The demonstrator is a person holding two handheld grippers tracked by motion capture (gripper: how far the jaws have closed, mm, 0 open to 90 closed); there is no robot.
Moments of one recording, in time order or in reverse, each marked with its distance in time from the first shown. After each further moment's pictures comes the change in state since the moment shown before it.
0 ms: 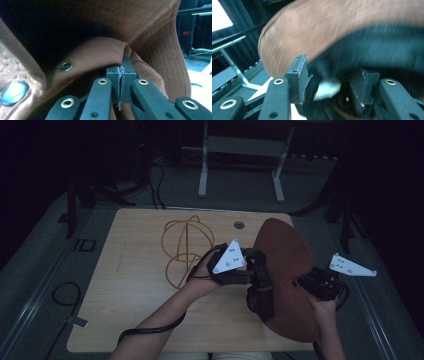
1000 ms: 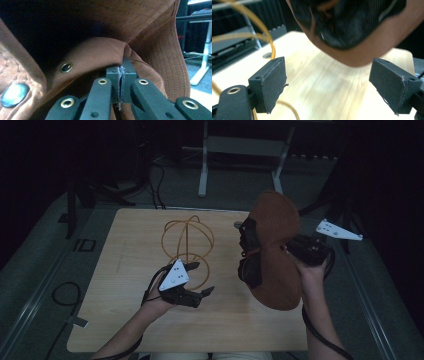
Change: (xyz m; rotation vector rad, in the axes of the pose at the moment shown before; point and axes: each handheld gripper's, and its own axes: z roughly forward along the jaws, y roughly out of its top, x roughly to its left) left arm 0.003 -0.103 -0.092 0.138 0.106 -0.193; right arm -0.025 0.050 0.056 -0.005 -0.052 -0.002
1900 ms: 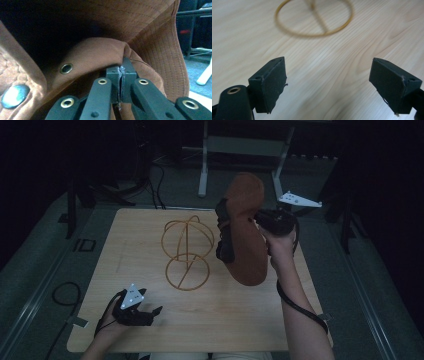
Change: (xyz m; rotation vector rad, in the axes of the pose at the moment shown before) left arm 0.033 -0.132 -0.081 0.355 0.274 -0.193; right arm -0.011 0.027 0.094 0.055 0.005 0.016
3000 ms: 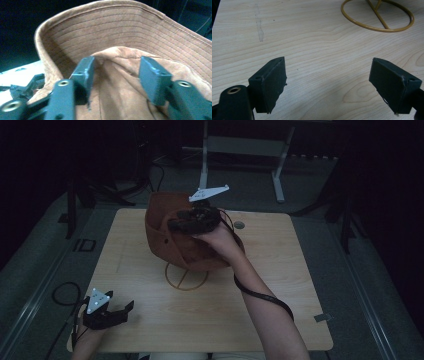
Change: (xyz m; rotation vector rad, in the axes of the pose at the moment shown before) left arm 0.035 -0.041 -0.036 -0.097 0.211 -0.233; right arm 0.094 -0.004 0.149 0.353 0.216 -0.187
